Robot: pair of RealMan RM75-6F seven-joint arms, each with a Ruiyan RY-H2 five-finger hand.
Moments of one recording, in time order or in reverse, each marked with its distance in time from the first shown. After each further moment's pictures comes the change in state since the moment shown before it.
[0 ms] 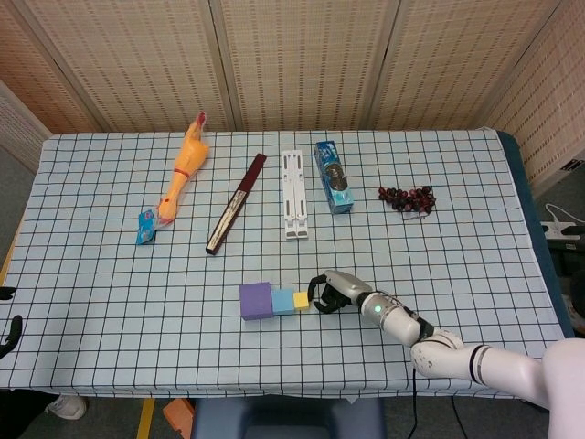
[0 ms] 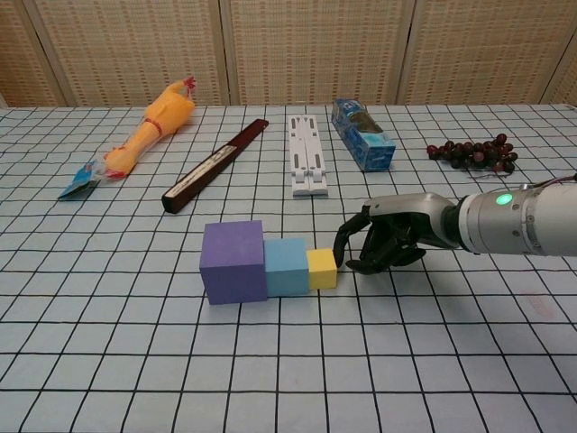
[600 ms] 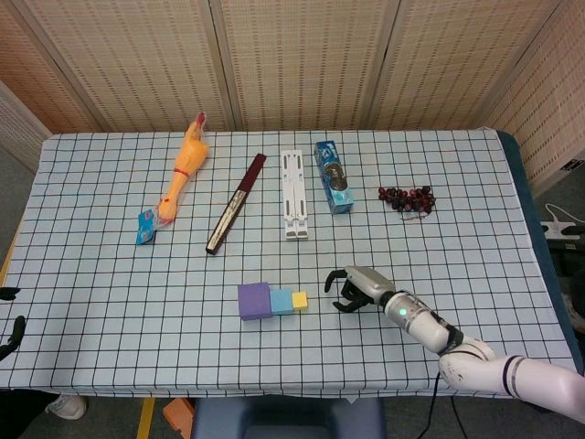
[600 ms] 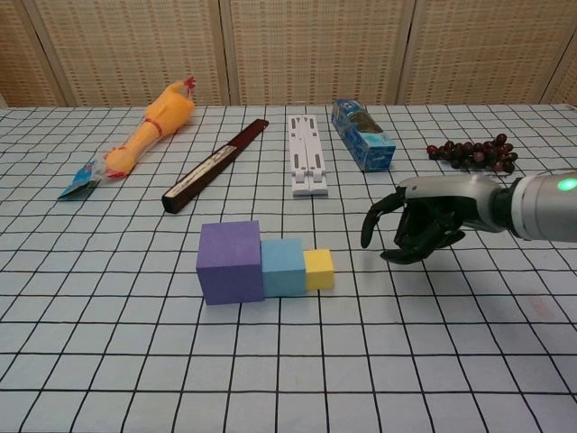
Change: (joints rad) left arm -0.007 -0.001 0.007 0.004 0.007 -0.017 0.016; right arm -0.110 0.179 -0.037 -0.148 -0.137 0.150 0.000
